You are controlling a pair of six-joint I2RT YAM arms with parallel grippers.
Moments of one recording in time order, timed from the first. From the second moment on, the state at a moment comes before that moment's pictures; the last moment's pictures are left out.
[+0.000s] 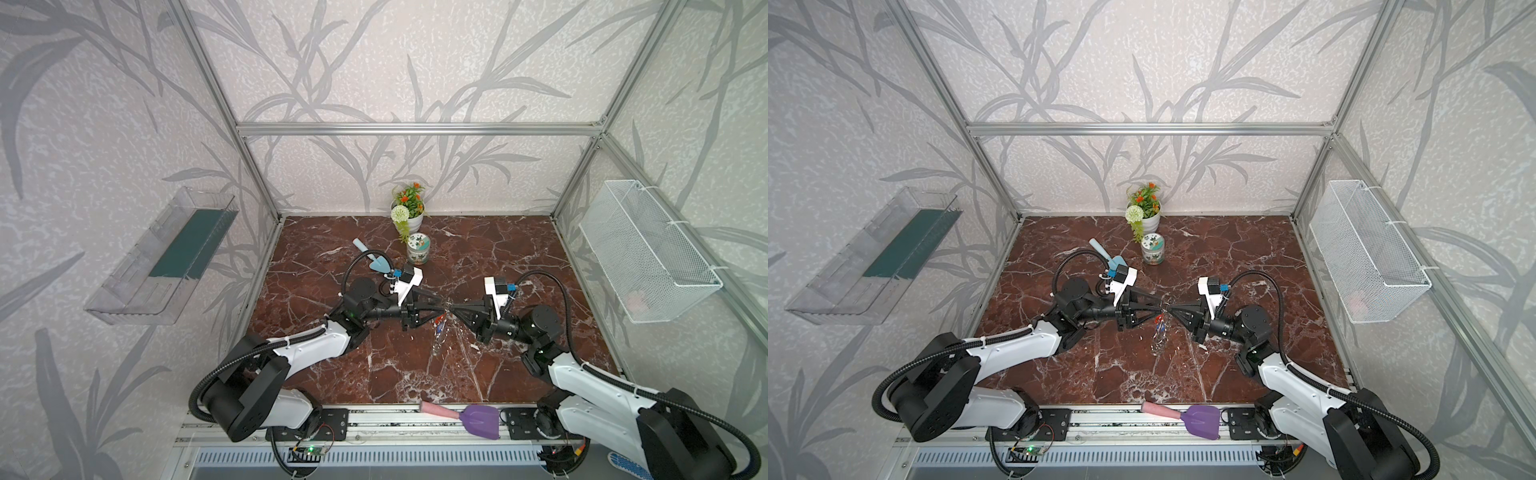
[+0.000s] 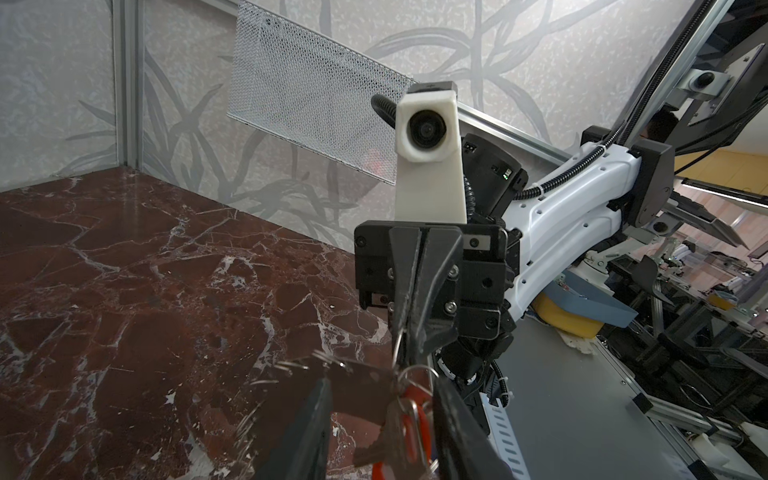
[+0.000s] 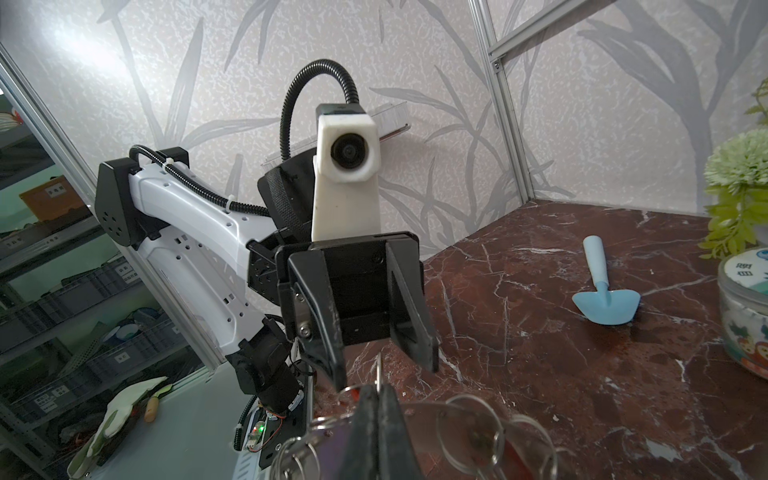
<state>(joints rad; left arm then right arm) -0.64 1.38 0.59 0.84 0.89 -0.38 0.48 1.03 0.26 0.96 -0.80 0.55</state>
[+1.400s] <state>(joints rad) -0.71 1.26 0.64 0.53 0.71 -0.25 0.47 1.02 0.26 0.96 -0.81 0.55</state>
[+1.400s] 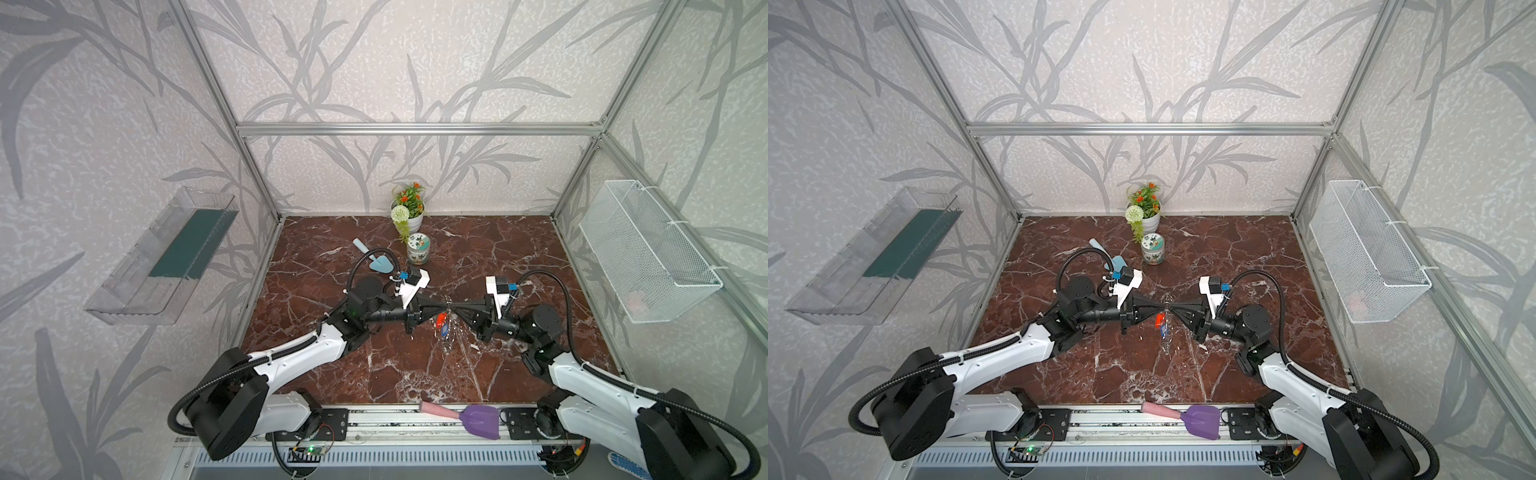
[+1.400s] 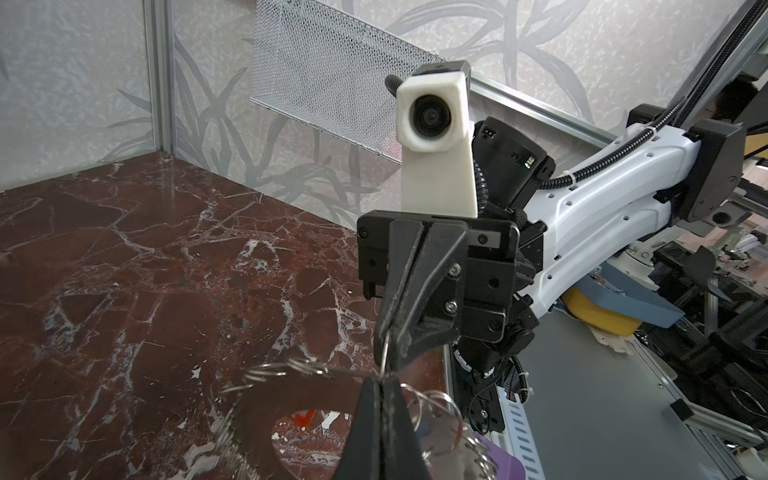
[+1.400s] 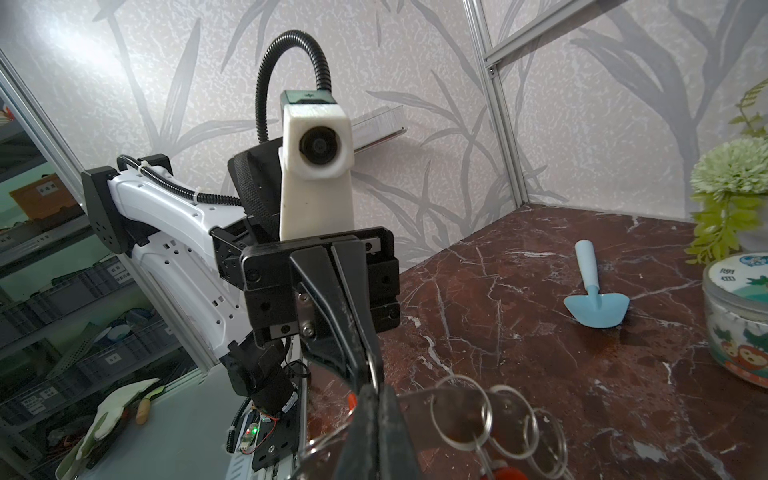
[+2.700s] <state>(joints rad) -0.72 1.35 1.32 -0.80 0.64 0.45 0.50 0.85 0.44 0.56 -0.80 0.36</state>
